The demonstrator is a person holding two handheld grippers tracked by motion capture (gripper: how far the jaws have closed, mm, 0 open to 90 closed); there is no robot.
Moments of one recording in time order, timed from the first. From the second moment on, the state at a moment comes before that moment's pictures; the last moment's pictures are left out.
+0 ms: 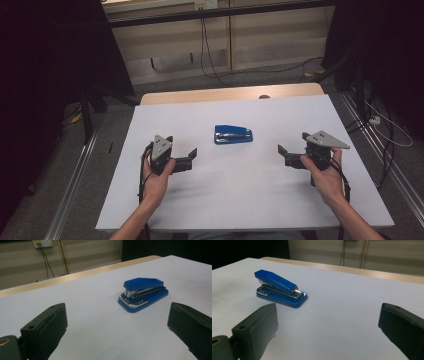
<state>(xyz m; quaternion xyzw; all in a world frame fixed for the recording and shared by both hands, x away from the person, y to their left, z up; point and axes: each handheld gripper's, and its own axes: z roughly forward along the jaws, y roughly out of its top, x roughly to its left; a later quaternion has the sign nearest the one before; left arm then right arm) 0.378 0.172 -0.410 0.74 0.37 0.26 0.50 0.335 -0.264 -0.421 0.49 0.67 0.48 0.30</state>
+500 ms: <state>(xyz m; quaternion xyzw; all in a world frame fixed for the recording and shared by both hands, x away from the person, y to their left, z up) 0.346 0.188 -0.409 0.75 0.36 0.25 0.50 0.306 -0.274 -0.424 0.50 0.66 0.47 0.31</state>
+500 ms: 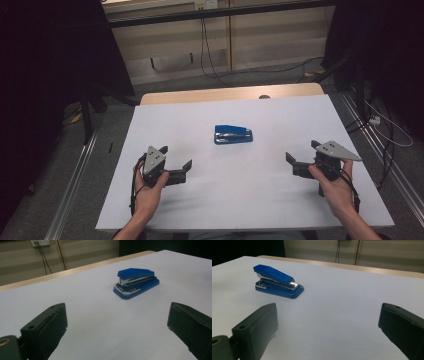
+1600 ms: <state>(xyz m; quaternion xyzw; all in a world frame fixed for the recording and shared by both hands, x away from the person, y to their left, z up) 0.317 0.215 -0.417 0.74 0.37 0.26 0.50 0.282 -0.271 -0.436 0.48 0.65 0.49 0.33</state>
